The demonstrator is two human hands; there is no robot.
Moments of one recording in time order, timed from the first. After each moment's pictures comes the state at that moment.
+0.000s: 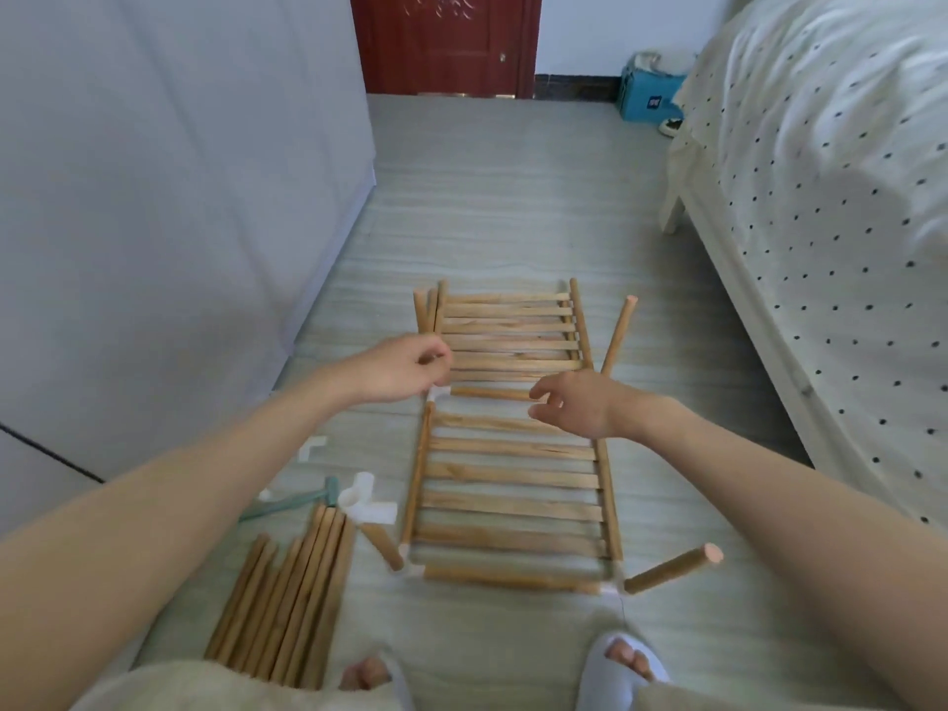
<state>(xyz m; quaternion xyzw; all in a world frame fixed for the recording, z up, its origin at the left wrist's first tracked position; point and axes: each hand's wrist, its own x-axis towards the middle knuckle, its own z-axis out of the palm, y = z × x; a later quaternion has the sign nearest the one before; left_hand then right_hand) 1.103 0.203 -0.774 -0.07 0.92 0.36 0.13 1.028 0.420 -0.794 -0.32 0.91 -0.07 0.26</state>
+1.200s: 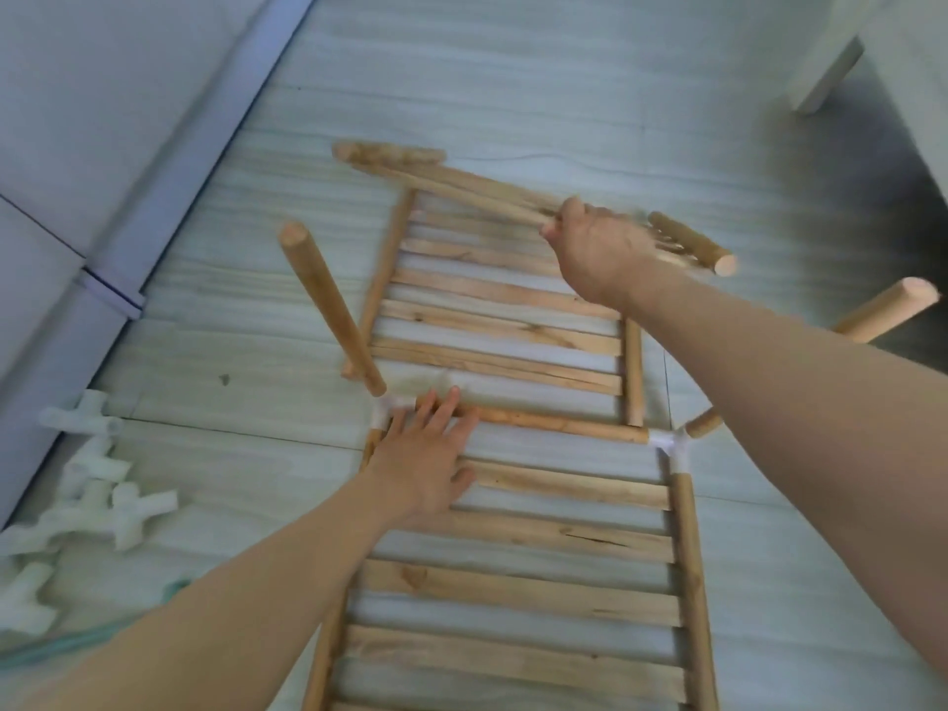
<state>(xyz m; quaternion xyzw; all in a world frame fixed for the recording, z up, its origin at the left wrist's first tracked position) 0.934 0.184 -1.080 -0.02 0.95 0.10 0.31 0.728 0.302 -0.988 -0.31 0.95 -0.01 0.00</state>
